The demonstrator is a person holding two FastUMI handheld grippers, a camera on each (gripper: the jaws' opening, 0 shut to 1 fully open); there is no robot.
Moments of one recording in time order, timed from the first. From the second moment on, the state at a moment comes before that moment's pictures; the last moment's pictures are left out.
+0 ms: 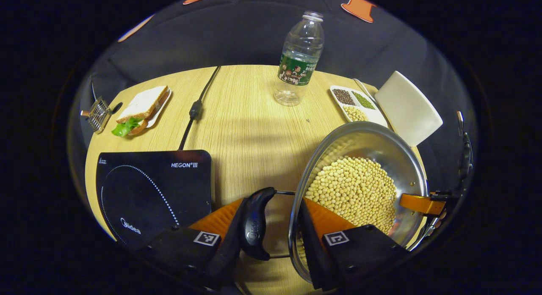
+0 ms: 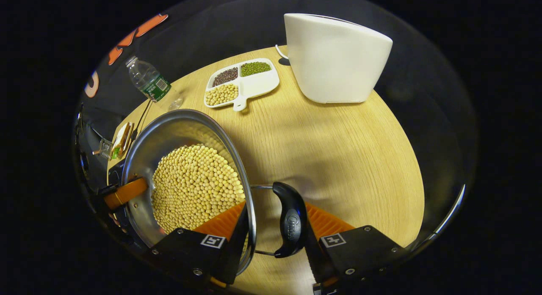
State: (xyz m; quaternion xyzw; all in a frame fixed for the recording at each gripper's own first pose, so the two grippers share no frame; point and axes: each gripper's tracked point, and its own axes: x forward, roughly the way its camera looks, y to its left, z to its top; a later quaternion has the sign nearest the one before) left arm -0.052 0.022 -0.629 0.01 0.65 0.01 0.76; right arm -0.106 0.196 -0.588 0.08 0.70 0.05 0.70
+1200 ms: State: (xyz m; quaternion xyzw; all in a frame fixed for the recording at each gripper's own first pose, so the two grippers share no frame) left arm -0.027 0.065 -0.487 0.06 0.57 0.04 0.82; right arm -0.071 0.253 -0.478 0.10 0.65 0.12 0.74
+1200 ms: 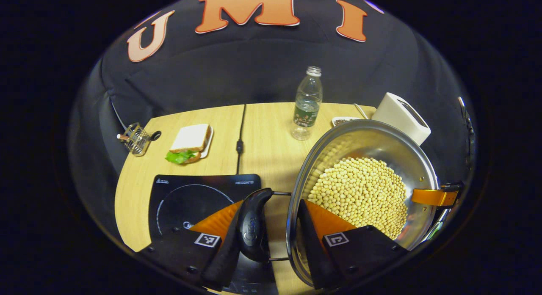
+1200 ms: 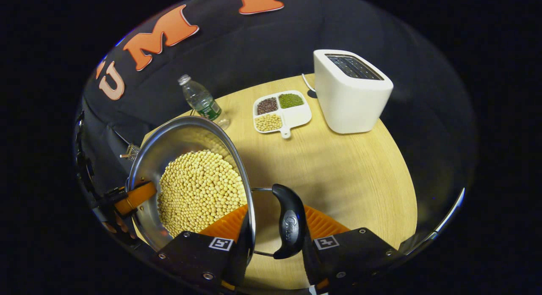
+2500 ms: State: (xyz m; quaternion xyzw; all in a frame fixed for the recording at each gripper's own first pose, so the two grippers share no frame) left arm -0.050 0.159 -0.310 0.04 0.55 0.17 0.82; right arm -0.090 0.517 -0.431 0.07 0.65 0.21 0.73
